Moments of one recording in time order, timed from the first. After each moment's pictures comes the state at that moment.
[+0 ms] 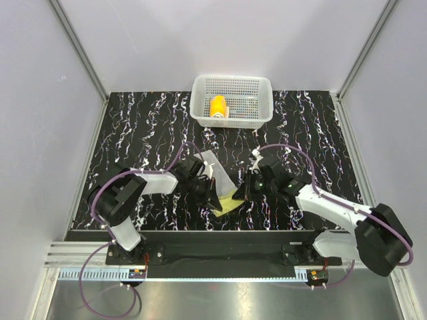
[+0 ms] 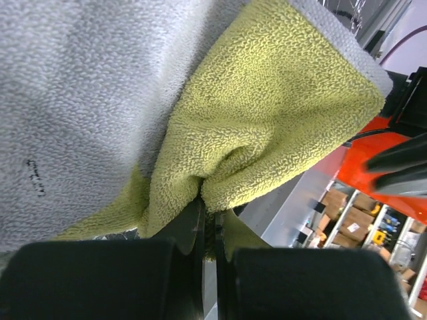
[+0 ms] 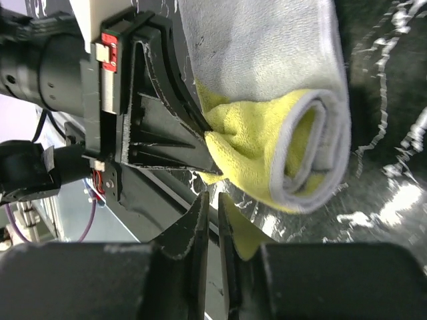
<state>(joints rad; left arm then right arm) -0.66 1.70 0.72 -0.03 0.75 -0.65 0.68 1.20 0.61 -0.14 -0.34 0.77</state>
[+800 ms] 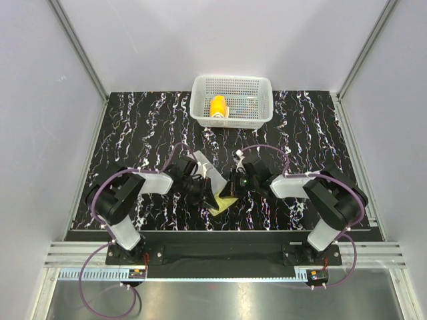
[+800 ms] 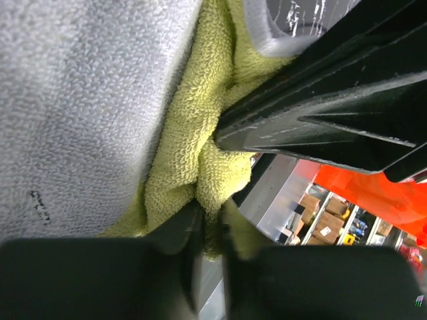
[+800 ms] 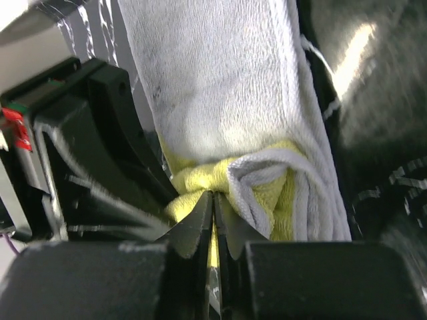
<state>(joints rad) -0.59 1.70 0.66 0.04 0.81 -0.69 0.69 1.66 0.66 0.26 -0.44 0.79</state>
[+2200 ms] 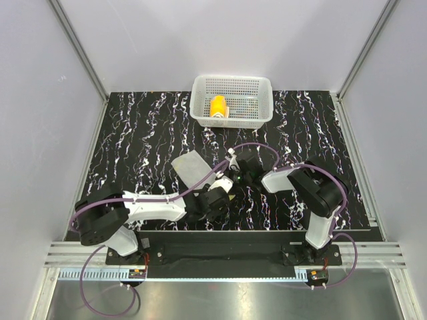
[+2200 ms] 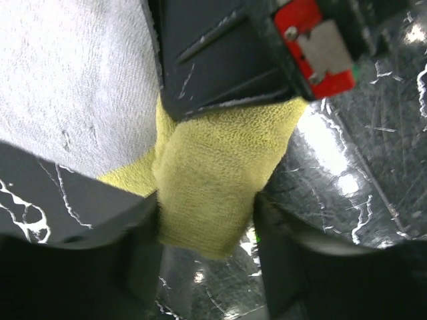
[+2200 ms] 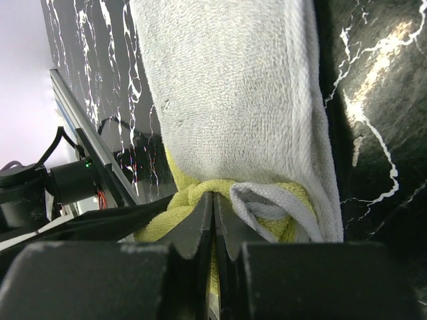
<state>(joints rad) -1.16 1.51 0.74 -0.29 -0.40 -0.41 0.69 1.84 0.75 0.38 -0.55 0.80</state>
